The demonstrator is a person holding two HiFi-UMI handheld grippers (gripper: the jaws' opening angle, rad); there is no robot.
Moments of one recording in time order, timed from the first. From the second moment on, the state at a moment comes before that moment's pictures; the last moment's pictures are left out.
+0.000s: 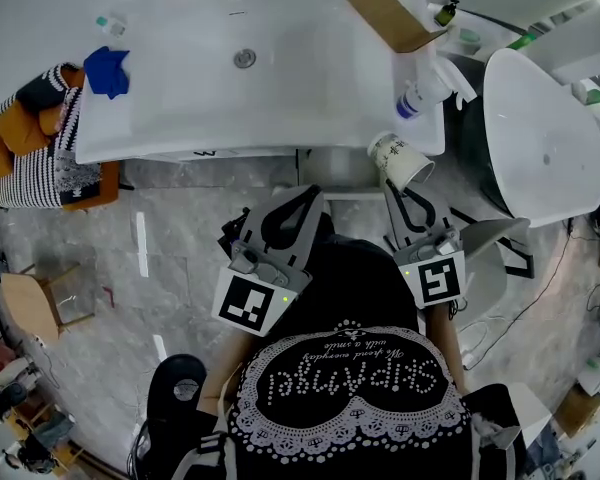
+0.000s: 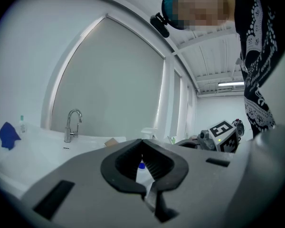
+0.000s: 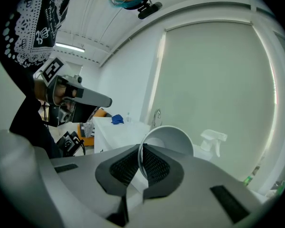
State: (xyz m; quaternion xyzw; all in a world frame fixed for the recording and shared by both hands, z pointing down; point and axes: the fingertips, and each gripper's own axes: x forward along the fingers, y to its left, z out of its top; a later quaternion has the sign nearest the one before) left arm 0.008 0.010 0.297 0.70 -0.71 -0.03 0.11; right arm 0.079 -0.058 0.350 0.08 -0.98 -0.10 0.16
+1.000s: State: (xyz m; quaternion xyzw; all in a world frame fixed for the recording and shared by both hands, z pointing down) left arm -0.051 0.047 0.288 0.63 -0.77 -0.03 0.12; right arm 0.068 -0.048 0.387 0.02 -0.96 -0.13 0.24
